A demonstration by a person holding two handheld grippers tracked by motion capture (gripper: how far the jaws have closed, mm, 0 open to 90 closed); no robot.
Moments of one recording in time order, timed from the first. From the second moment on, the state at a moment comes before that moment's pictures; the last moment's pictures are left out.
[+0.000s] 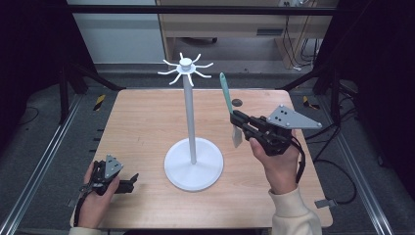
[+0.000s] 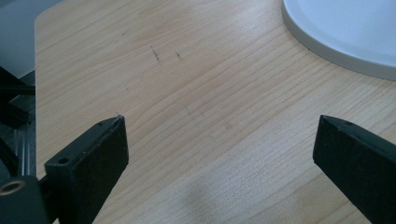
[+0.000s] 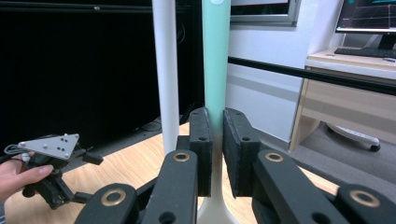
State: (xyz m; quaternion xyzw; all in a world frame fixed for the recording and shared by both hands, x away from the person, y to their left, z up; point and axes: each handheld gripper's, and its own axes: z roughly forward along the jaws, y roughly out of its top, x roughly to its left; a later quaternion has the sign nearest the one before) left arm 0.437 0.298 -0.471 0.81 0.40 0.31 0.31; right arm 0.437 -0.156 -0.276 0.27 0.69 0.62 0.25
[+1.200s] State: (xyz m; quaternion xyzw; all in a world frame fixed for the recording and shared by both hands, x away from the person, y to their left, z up) left arm 0.437 0.297 -0.471 0.81 0.40 0.31 0.31; right arm 0.432 -0.138 -0.268 0.25 0.70 0.63 0.24
